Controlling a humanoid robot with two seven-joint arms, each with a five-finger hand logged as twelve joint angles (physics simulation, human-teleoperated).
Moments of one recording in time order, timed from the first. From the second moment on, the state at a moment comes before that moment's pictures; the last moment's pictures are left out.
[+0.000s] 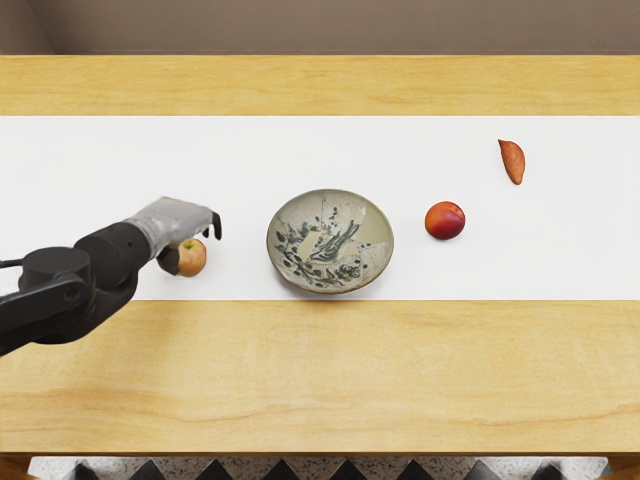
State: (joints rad) left arm -0.88 0.63 -0.28 -1.62 1.65 -0.19 0.61; right arm -0.05 0.00 -0.03 0.26 0.07 0.01 0.09
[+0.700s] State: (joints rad) left arm -0.88 0.62 -0.23 -1.57 1.65 -0.18 0.61; right arm -0.05 0.00 -0.03 0.26 0.07 0.01 0.09
